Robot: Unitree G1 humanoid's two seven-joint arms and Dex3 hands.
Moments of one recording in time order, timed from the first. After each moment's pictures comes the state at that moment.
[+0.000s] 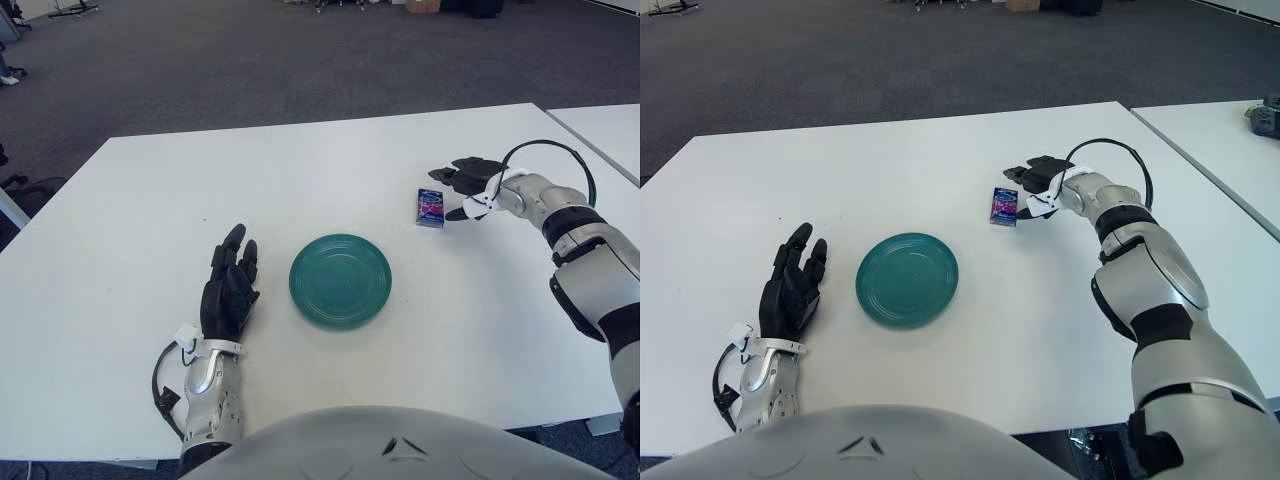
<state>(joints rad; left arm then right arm) 0.31 -0.12 0.13 0.18 -0.38 -0.45 -0.35 -0.98 -0.55 0.71 1.29 -0.94 -0.51 -0.01</state>
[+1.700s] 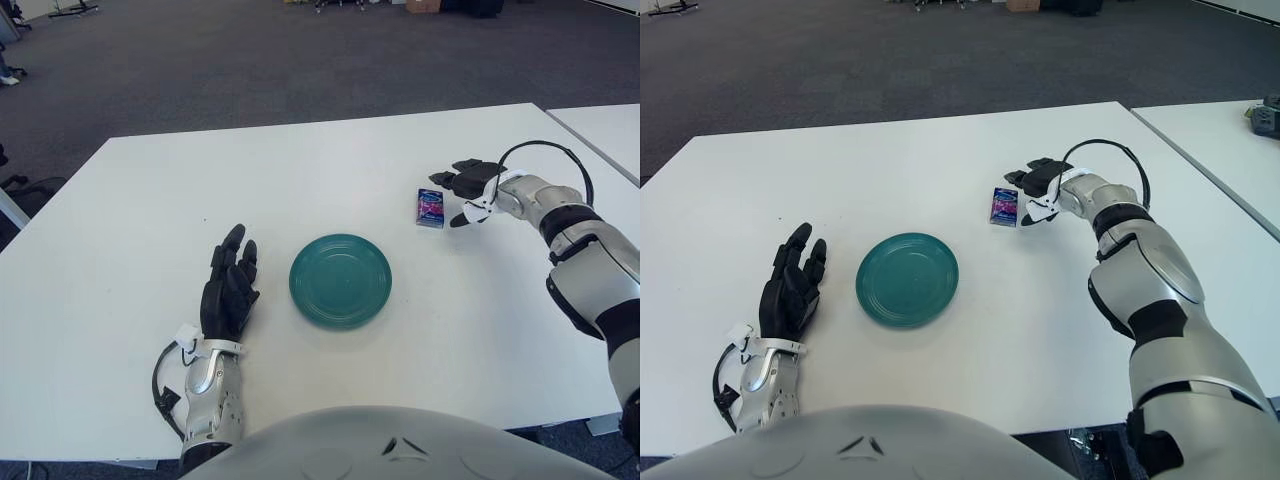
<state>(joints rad) 0.31 -0.12 0.12 0.18 -0.38 -0.45 -0.34 -0.99 -0.53 0.77 1.33 -0.96 -0.47 0.00</state>
